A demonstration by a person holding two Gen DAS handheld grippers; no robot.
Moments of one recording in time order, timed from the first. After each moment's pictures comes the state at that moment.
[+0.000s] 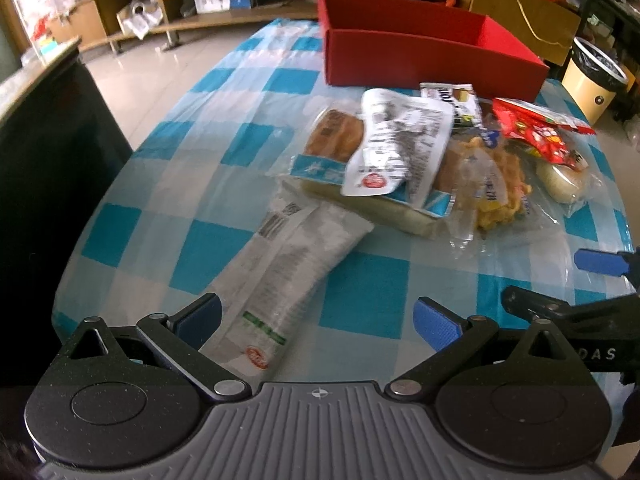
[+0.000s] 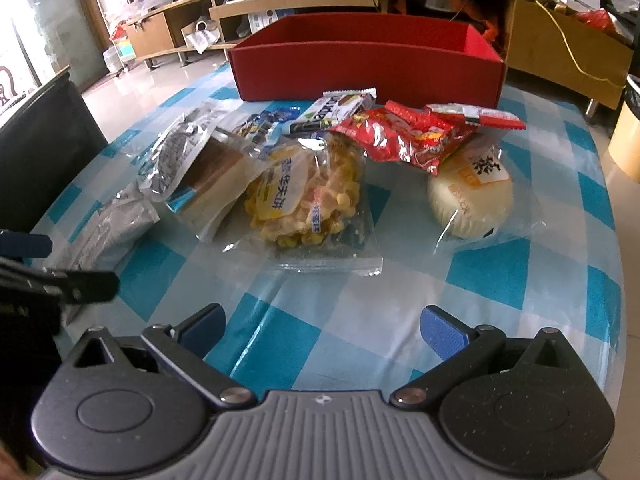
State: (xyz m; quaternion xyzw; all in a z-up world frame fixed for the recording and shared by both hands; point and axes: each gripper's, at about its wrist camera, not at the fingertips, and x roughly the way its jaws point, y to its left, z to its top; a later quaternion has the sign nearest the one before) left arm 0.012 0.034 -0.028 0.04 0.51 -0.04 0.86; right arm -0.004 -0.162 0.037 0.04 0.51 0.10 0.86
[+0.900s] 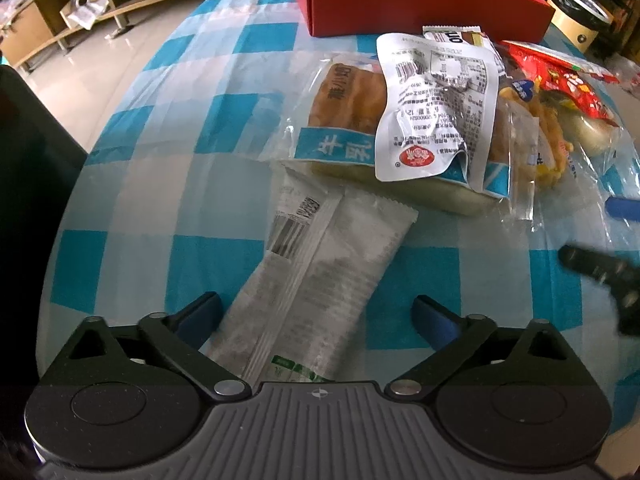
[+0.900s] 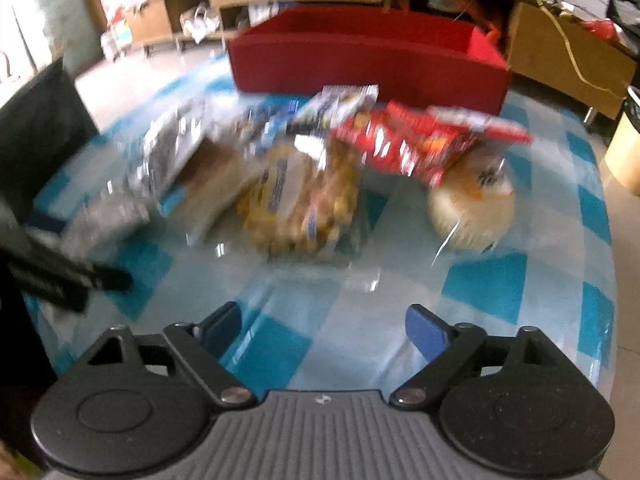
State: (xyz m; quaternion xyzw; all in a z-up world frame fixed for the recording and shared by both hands) left arm 0.055 0.048 -0.062 0.10 0.56 -0.09 0.82; right arm 0.009 -0.159 0.042 0.02 0.51 0.09 0.86
